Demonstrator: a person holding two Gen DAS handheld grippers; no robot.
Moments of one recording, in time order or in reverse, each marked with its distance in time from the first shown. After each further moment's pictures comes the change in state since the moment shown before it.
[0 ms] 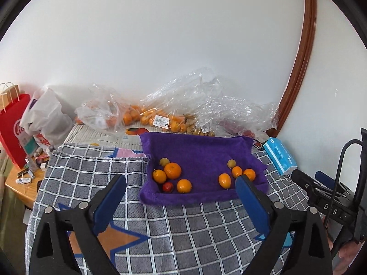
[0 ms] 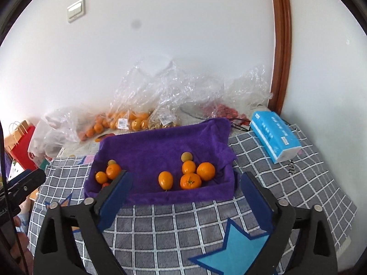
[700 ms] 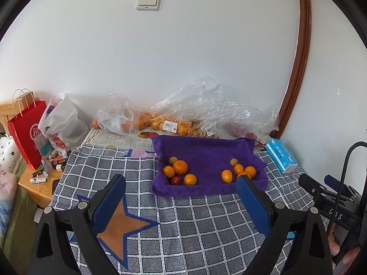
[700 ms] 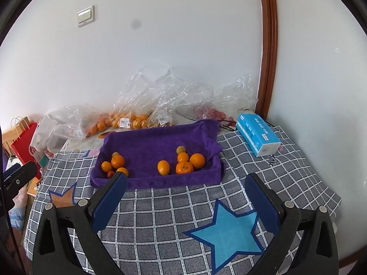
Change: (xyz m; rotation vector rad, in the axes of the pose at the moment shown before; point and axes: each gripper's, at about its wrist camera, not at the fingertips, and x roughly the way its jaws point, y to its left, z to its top) left arm -0.047 -0.009 -0.018 0.016 -0.053 0.068; right arm -0.056 0.003 -0.023 0.001 -0.028 -0.034
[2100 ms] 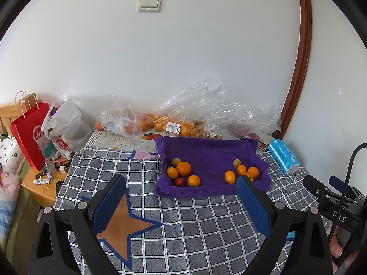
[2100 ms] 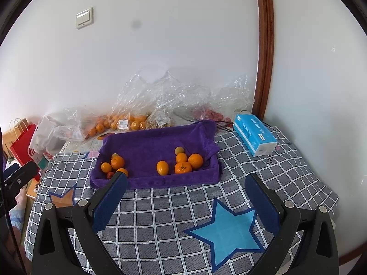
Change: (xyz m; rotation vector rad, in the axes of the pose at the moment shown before) left arm -0.002 -0.001 0.004 0.010 -0.001 0.017; right arm -0.007 0.000 -0.001 0.002 -0.011 -0.014
